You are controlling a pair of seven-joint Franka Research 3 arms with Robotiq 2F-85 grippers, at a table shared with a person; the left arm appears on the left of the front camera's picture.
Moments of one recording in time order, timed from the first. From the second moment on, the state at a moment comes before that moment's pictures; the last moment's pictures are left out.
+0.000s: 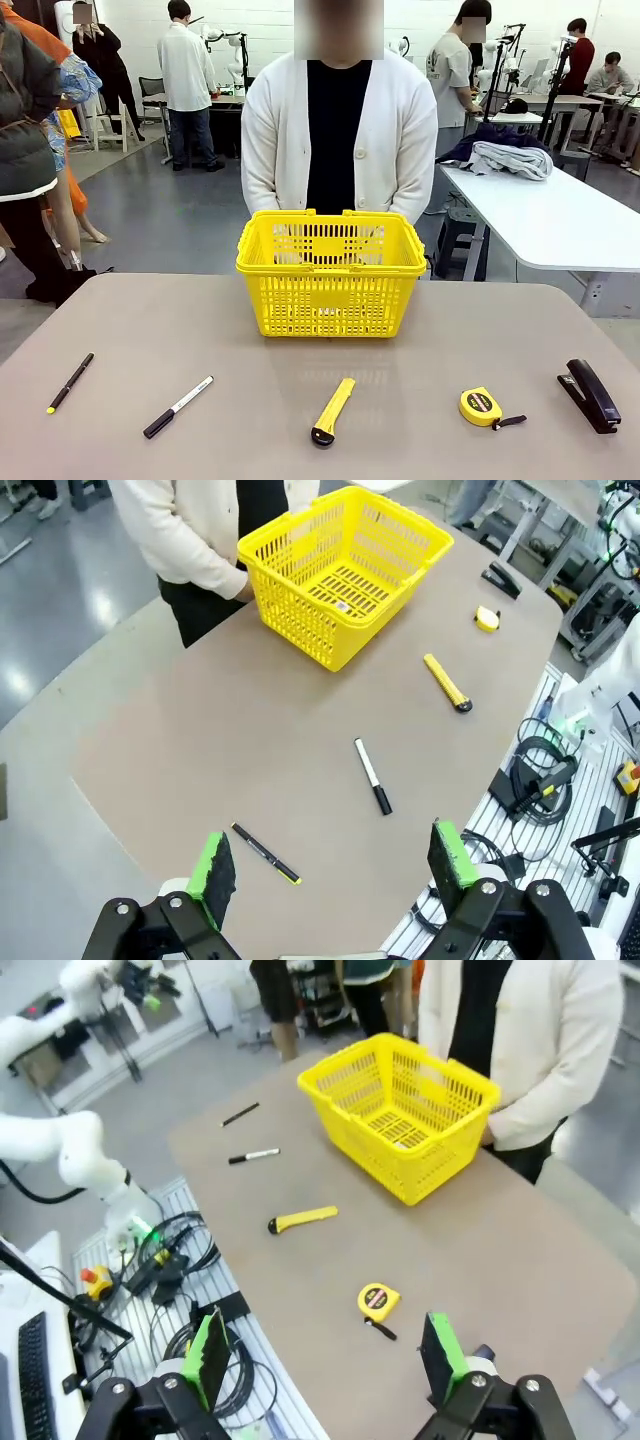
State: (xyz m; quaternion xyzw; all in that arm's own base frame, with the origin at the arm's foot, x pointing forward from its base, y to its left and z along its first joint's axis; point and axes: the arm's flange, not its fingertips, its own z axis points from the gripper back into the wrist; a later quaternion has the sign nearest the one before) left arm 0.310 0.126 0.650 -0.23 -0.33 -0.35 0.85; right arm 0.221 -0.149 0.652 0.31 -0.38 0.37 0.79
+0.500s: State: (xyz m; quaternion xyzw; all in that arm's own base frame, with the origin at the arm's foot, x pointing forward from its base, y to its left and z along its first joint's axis) left arm 0.297 0.152 0.639 -0.27 -0.33 -0.34 0.84; right arm 0.205 -0.196 0.639 0.32 -0.41 0.32 0.79
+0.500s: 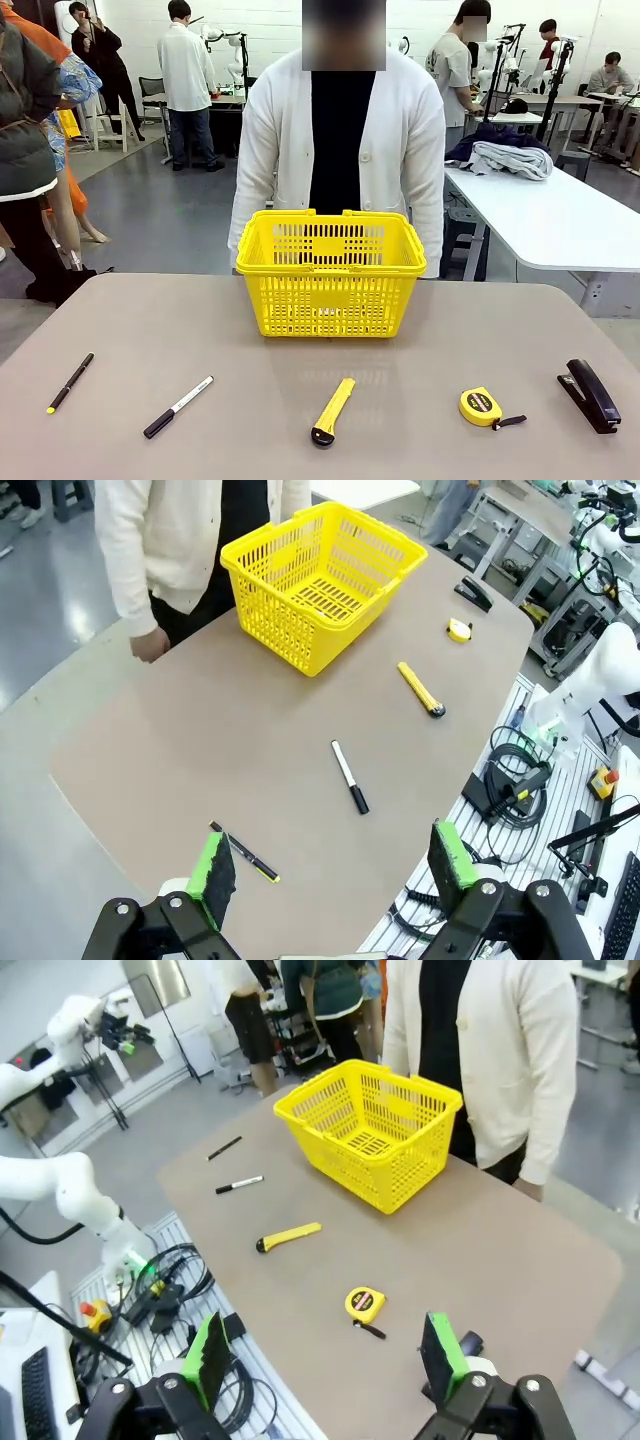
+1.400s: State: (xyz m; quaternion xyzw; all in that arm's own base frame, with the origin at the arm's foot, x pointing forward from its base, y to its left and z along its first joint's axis) left arm 0.297 0.152 0.639 -0.26 -0.32 -0.34 0.85; right arm 0.204 -0.198 0.639 0.32 -0.40 0.31 0.80
